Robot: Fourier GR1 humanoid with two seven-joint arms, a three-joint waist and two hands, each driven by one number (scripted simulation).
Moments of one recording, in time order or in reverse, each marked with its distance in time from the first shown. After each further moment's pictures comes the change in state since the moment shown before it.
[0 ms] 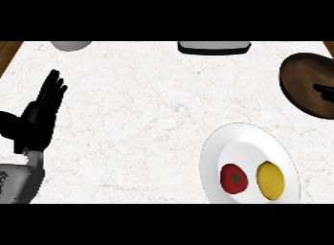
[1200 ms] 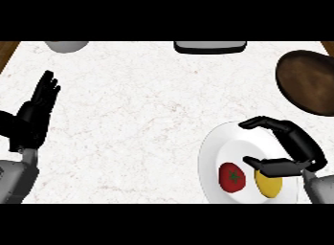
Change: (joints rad) left arm -0.020 0.063 -0.019 0.105 0.061 0.003 -0.087; right arm -0.014 0.448 0.259 0.402 -0.099 -0.240 -0.143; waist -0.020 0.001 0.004
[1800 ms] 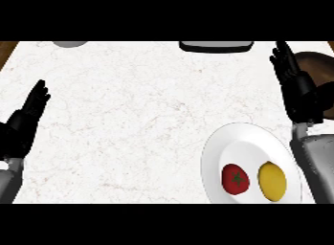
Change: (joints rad) left arm 0.054 0.086 -0.018 0.042 -0.034 -0.050 -0.055; right arm -0.272 0.121 -0.139 0.012 0.026 -0.469 0.456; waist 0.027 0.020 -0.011
